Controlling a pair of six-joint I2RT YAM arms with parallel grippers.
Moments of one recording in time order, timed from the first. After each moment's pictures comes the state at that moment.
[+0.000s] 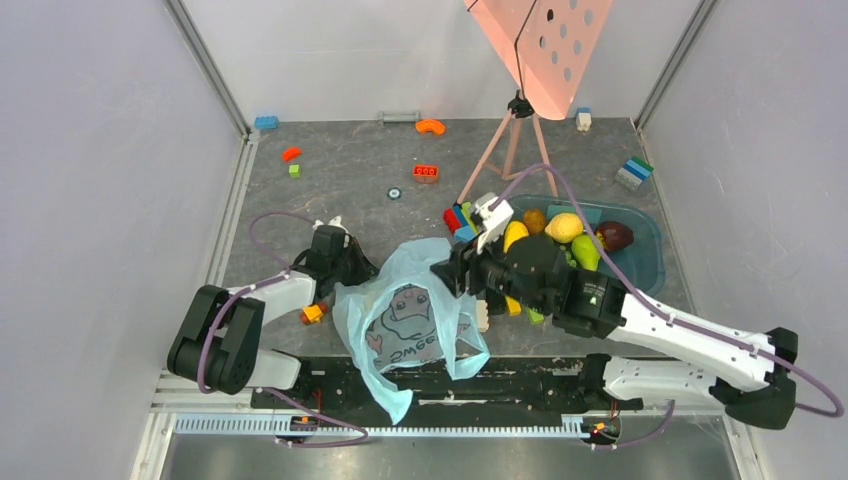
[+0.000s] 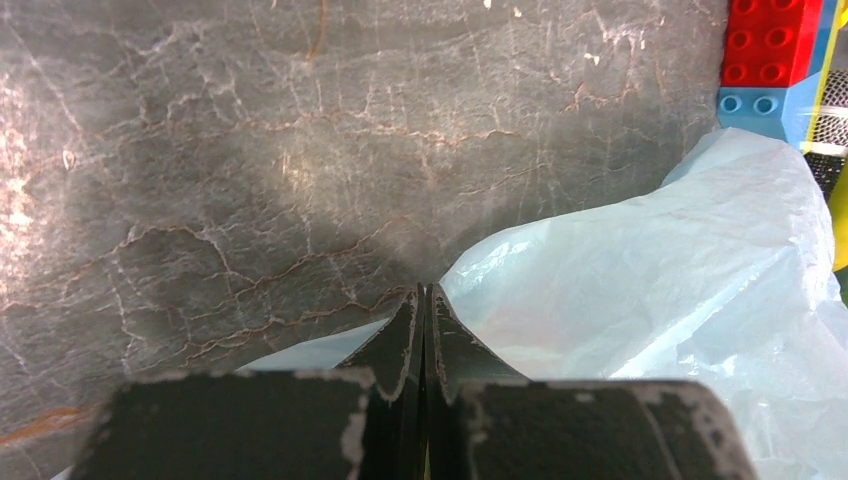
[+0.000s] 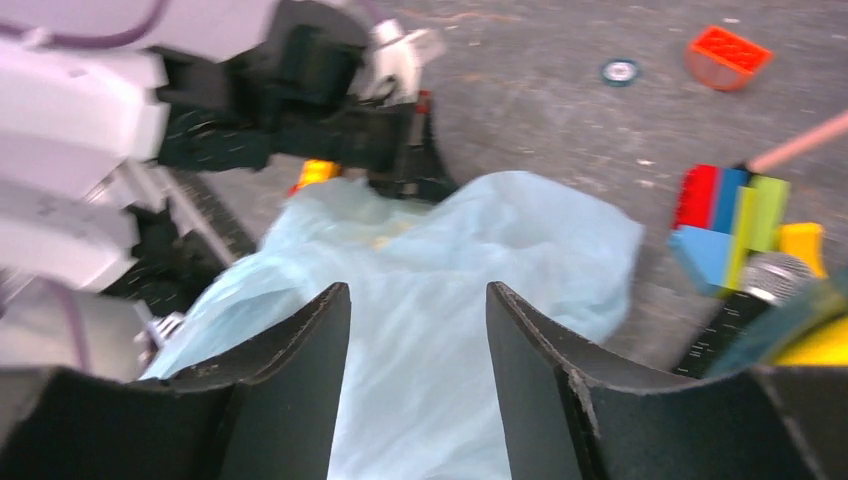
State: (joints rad) left arm -0.31 1.38 0.48 0.10 0.19 -0.72; right arm 1.07 0.99 0.99 -0.28 0.25 0.32
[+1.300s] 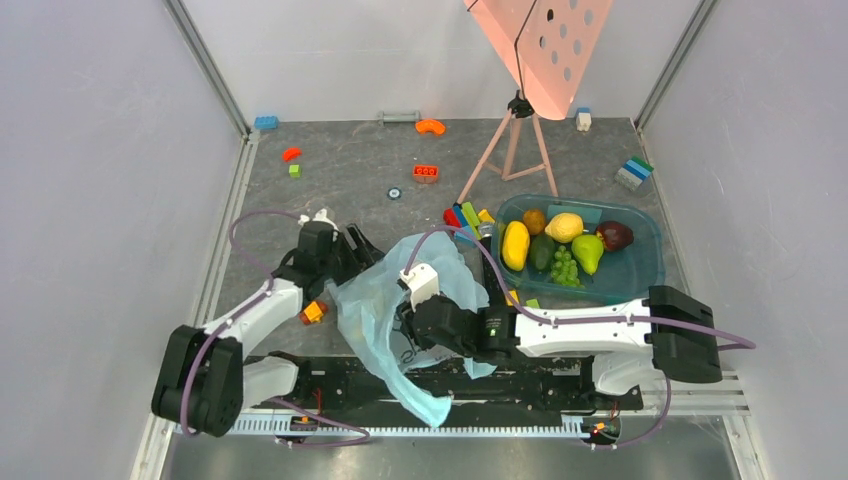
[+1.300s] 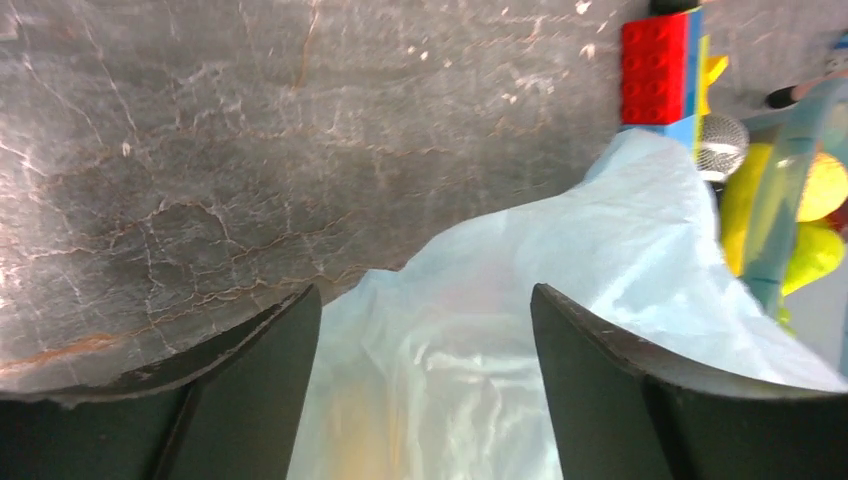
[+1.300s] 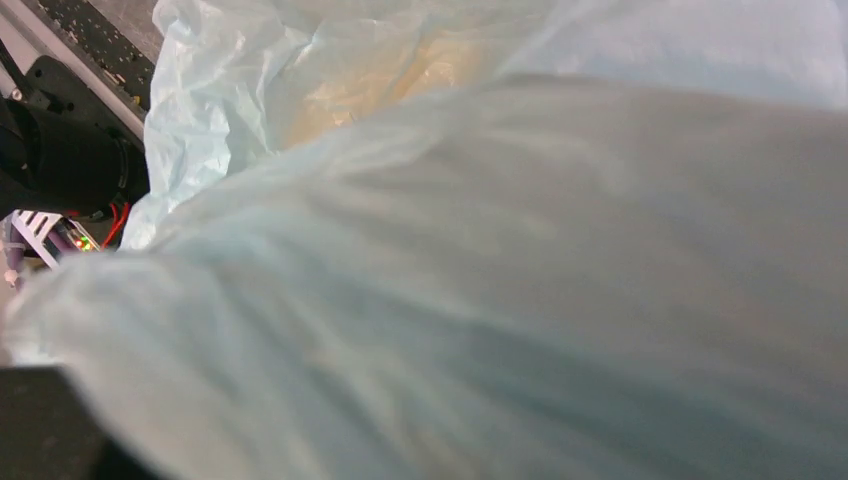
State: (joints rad) left arm -0.28 1.20 0.48 -0.01 0.17 -0.77; right arm 1.39 1.42 0.89 -0.14 0.44 0.55
